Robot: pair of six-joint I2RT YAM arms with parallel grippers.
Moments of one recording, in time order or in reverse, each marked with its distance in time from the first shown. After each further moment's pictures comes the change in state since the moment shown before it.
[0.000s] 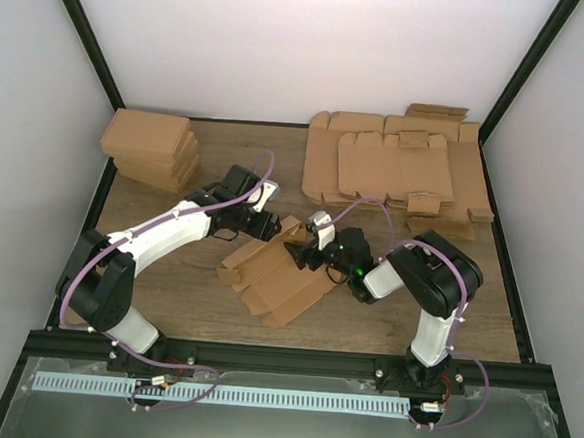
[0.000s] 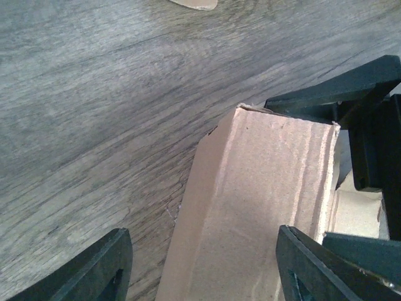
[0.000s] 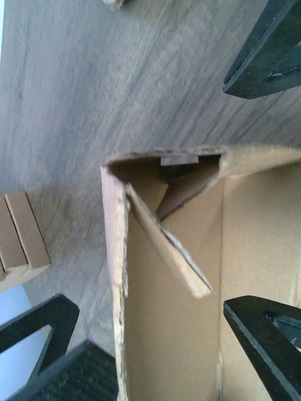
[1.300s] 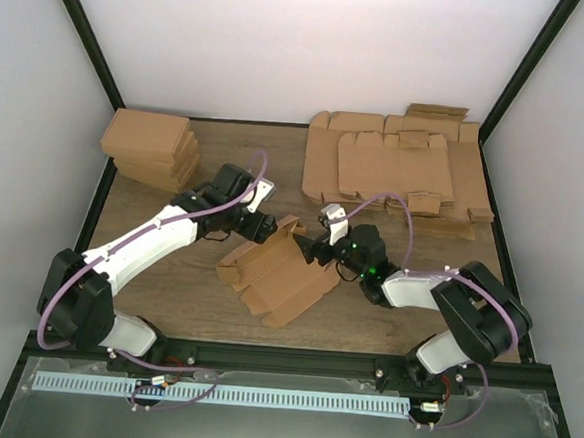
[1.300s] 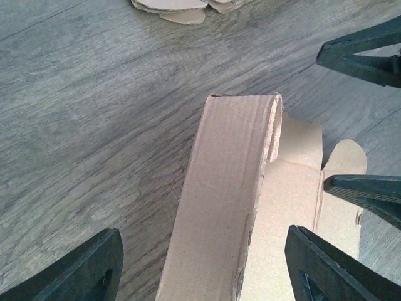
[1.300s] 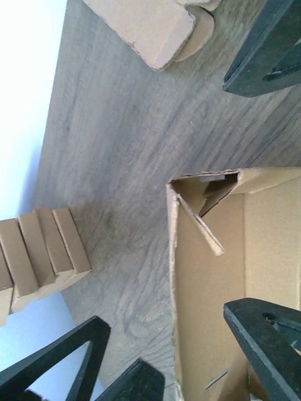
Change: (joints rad) left arm -0.016 -0.128 0.008 -0.104 -0.040 0.064; right arm 0.000 -0.317 -0.051 -0.223 0.087 0.005
